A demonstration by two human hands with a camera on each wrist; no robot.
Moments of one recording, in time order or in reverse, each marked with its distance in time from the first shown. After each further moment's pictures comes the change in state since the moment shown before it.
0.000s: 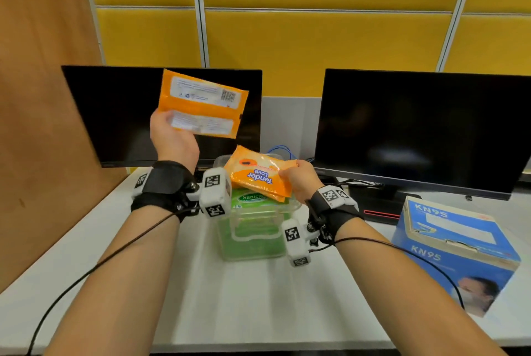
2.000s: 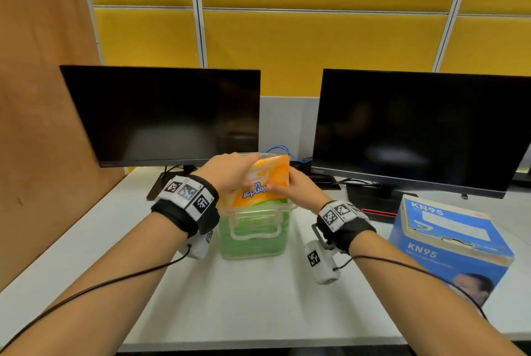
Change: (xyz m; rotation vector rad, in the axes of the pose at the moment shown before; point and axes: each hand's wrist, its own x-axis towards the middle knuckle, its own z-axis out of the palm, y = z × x) left_hand -0.042 -0.038 0.012 1.982 -1.105 0.442; right_hand -0.034 0.013 -0.018 -0.451 -0.307 -0.333
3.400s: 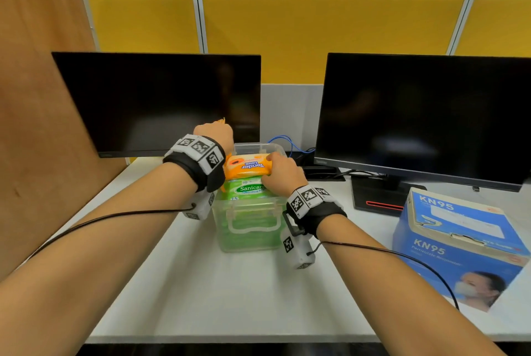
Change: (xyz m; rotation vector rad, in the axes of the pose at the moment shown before) left_hand 0.038 -0.017 -0.017 0.219 -0.053 -0.432; right_hand 0.034 -0.010 0.025 -0.580 0.125 0.091
